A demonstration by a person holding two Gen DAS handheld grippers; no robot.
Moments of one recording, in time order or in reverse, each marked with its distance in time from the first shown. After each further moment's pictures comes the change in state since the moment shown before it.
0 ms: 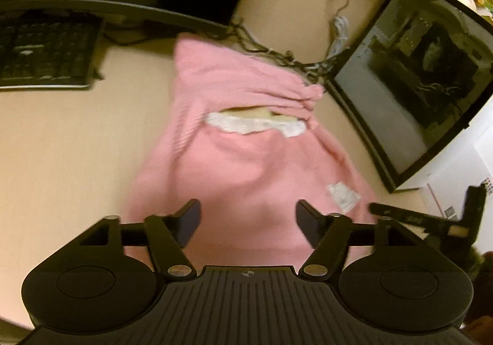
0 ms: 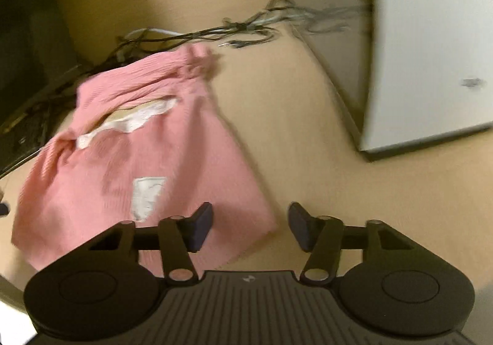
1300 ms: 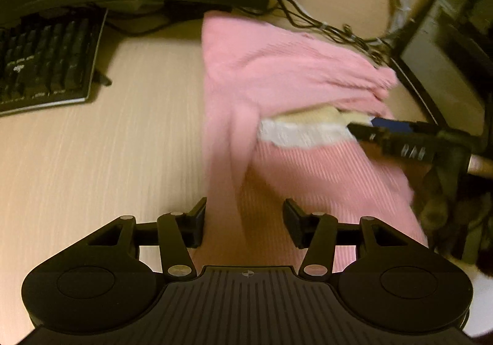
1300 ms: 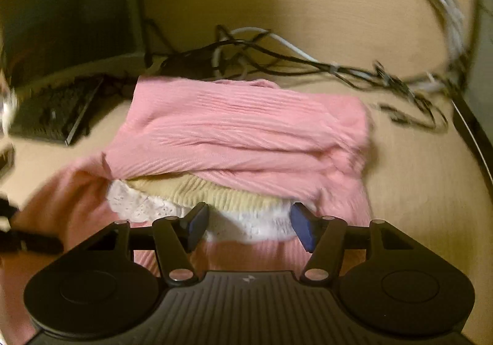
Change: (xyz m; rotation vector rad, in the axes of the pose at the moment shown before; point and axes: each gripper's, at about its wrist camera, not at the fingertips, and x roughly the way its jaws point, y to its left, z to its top) left arm 0.072 0.001 0.017 0.042 0.117 0.225; right arm 0.119 0.100 0.099 -0.255 -0.024 0.189
